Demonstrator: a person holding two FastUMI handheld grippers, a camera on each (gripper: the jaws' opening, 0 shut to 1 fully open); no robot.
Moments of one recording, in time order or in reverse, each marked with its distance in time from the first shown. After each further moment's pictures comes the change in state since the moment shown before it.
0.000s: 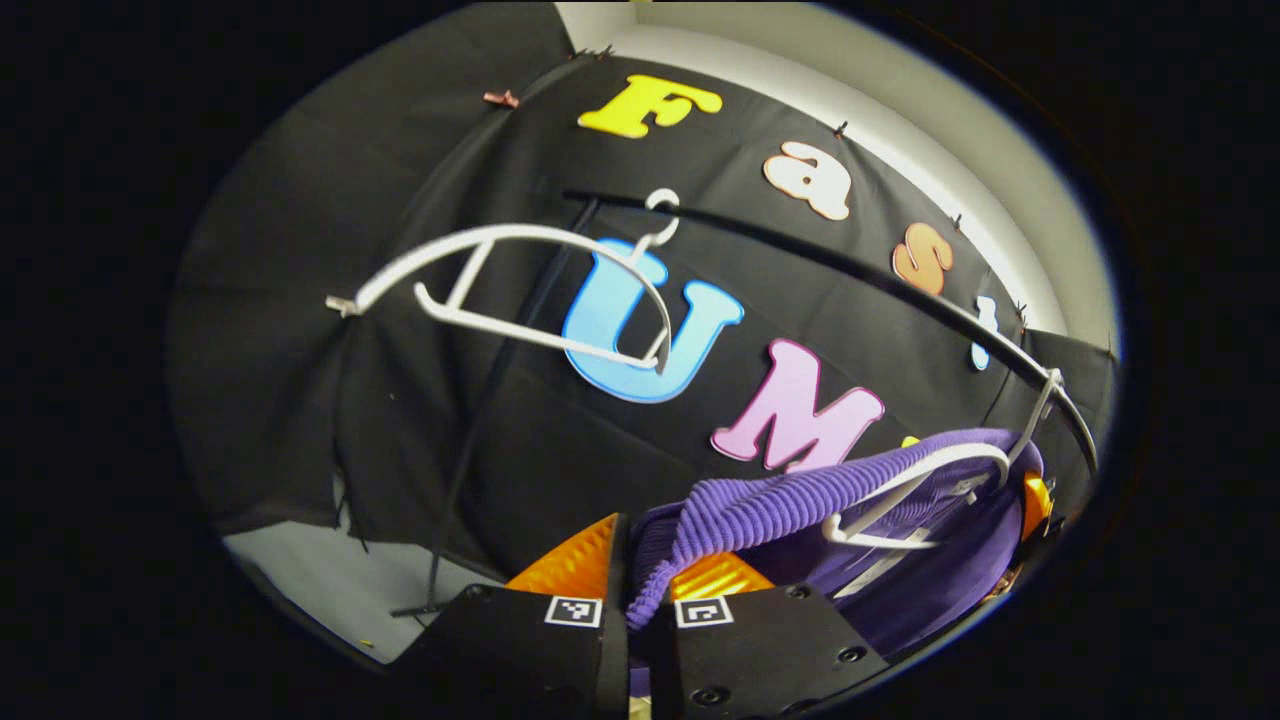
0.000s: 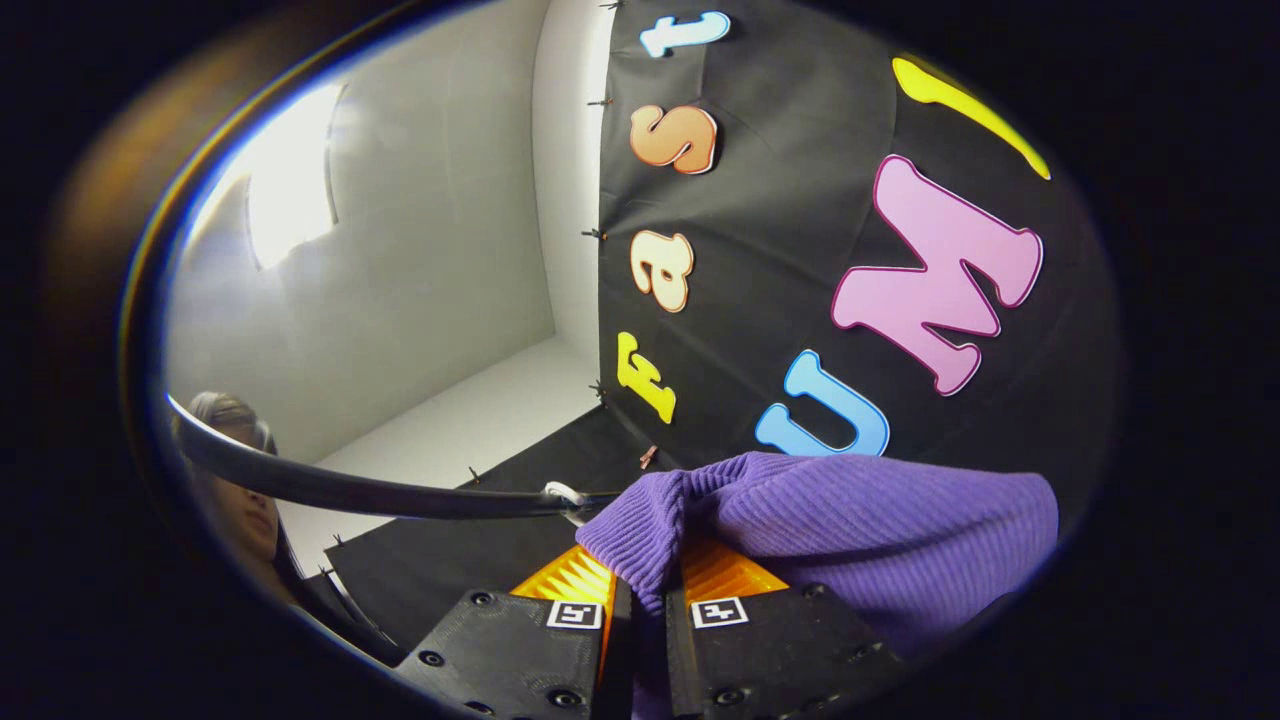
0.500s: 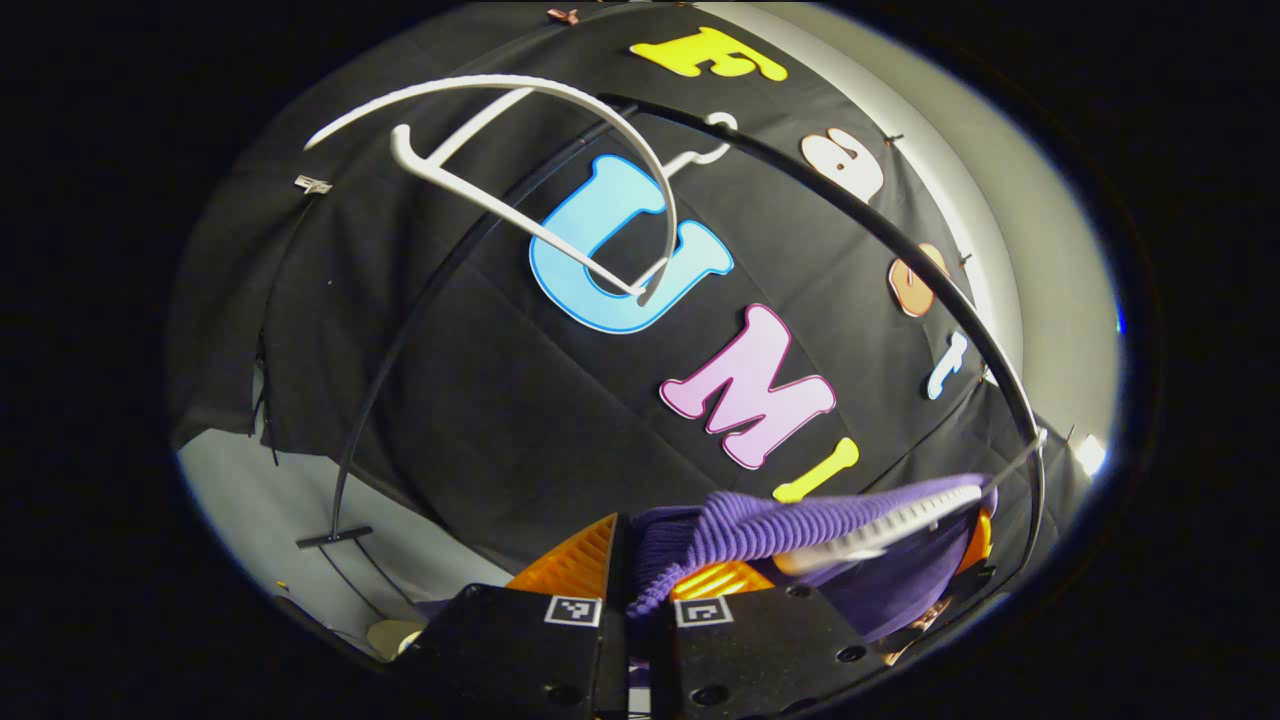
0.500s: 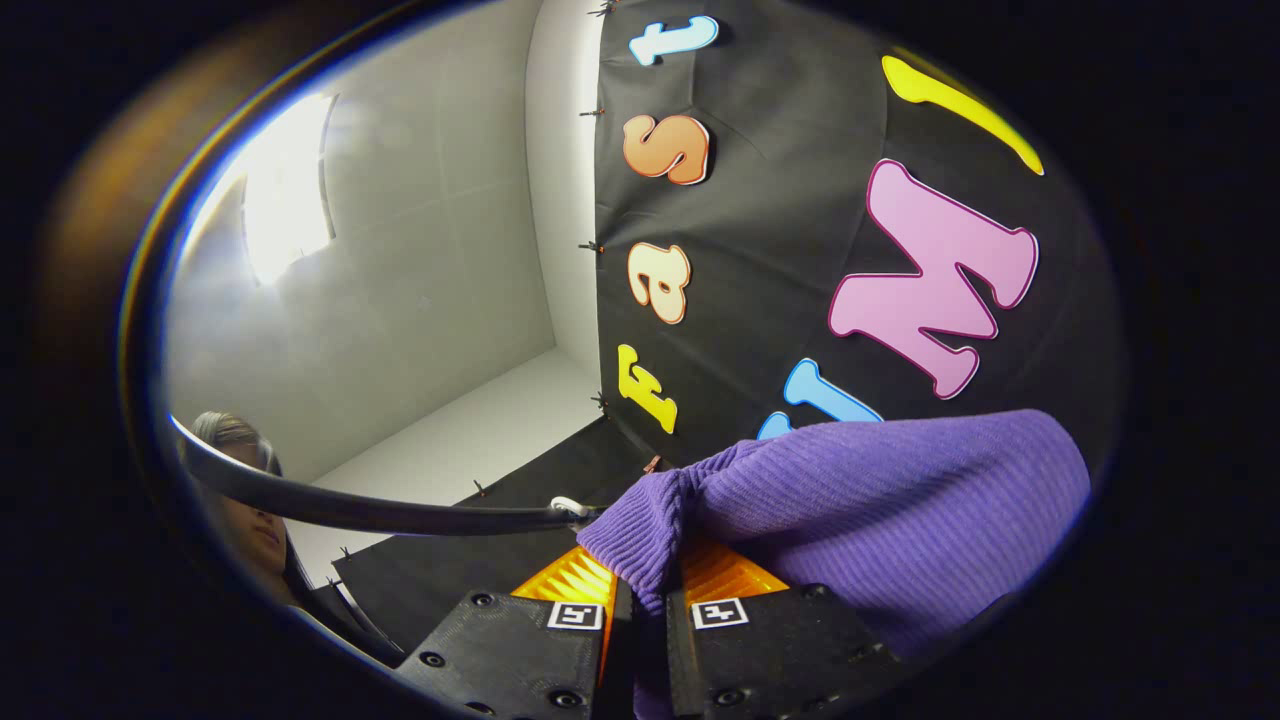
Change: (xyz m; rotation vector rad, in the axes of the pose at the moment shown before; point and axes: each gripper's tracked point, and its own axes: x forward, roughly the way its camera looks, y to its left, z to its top) left arm 0.030 0.005 0.004 -0.226 0.193 -0.176; right arm 0.001 -0.007 0.013 0.018 -0.009 -0.023
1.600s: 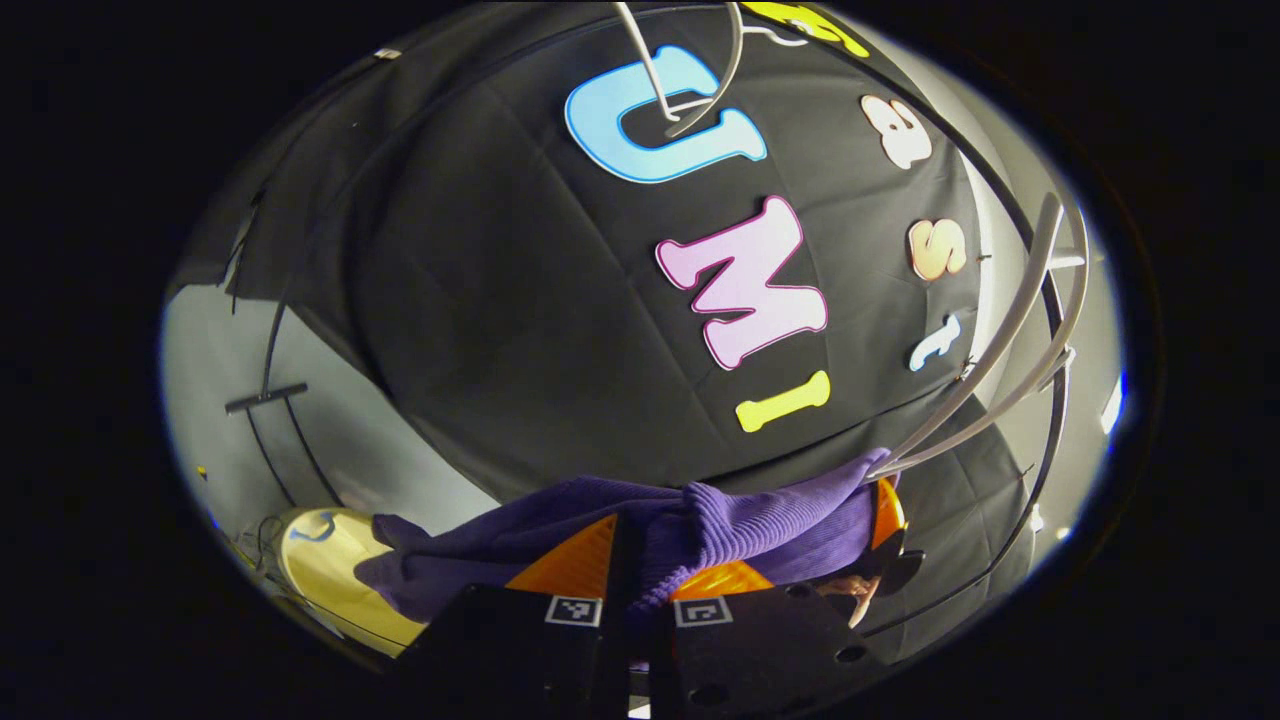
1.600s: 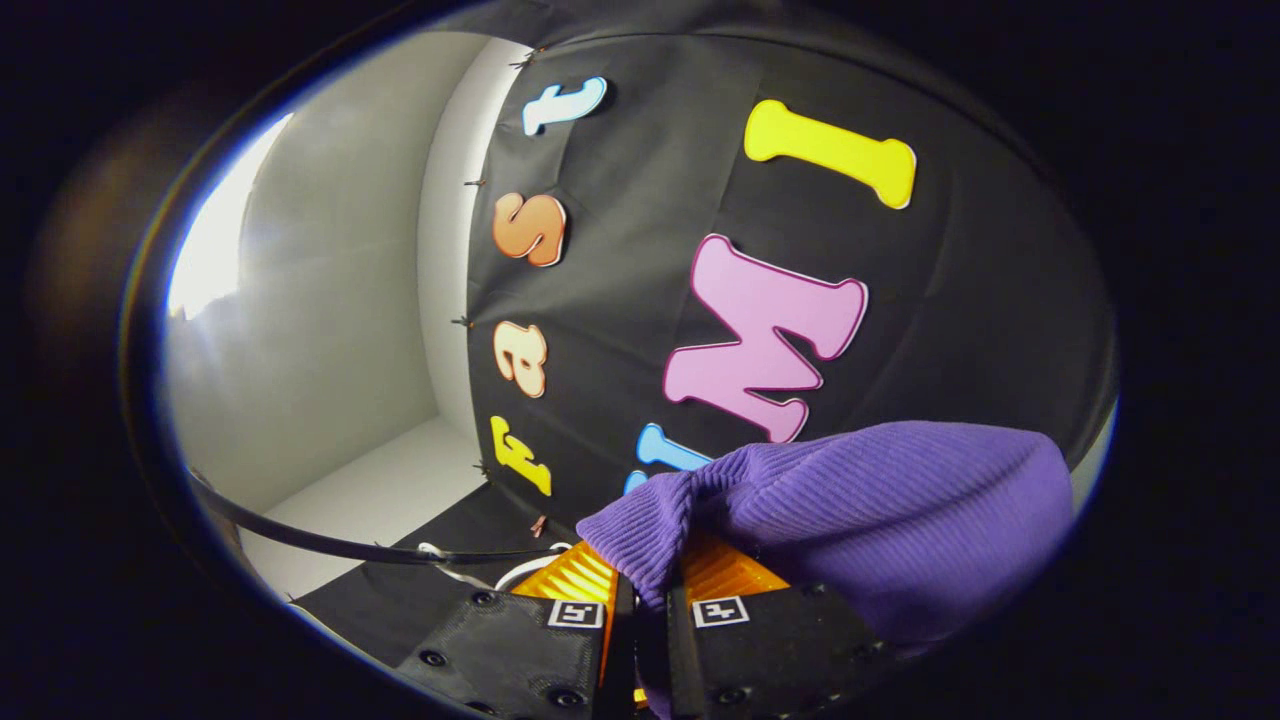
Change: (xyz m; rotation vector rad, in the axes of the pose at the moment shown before) left arm 0.020 -0.039 -0.174 -0.262 0.247 -0.112; right arm -0.098 -0.137 0.055 0.049 -0.228 -0.402
